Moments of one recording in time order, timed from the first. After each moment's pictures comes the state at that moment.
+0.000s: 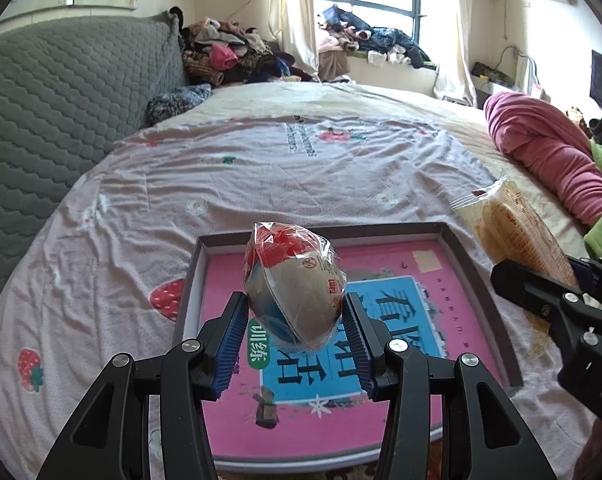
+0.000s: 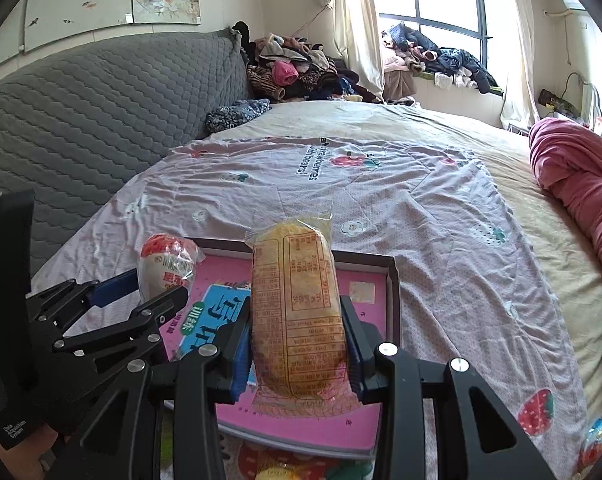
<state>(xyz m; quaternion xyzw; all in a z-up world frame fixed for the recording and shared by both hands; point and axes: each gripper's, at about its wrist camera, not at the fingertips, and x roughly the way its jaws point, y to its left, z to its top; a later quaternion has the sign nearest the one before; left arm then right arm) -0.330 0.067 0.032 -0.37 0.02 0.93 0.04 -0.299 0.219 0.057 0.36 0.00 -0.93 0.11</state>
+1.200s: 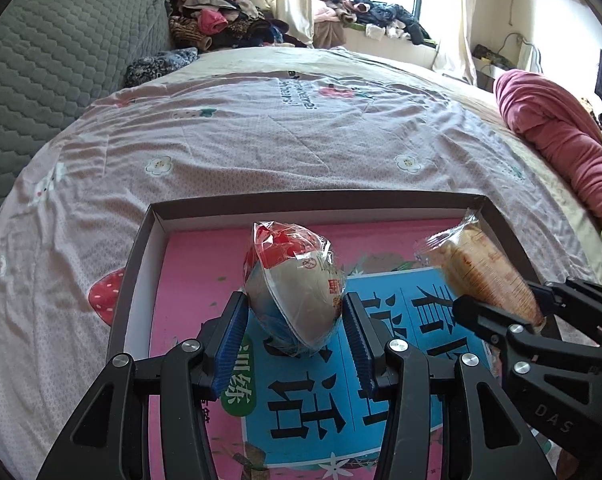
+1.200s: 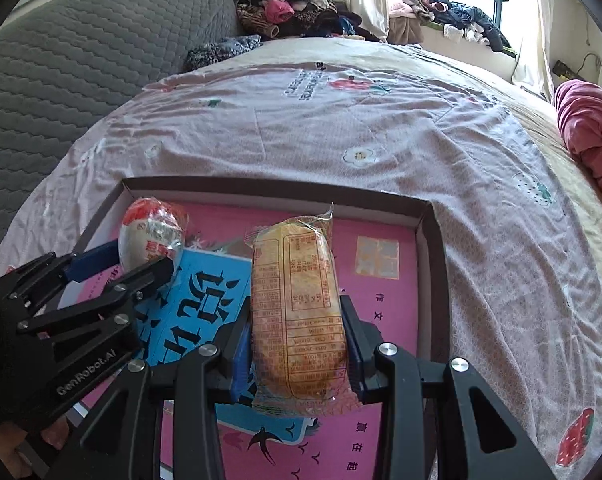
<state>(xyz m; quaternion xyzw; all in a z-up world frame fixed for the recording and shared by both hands) -0.393 0.064 -0.036 -0.41 0.00 0.91 0.06 -0.374 0.210 -0.034 0.45 0.03 -0.89 0.10</state>
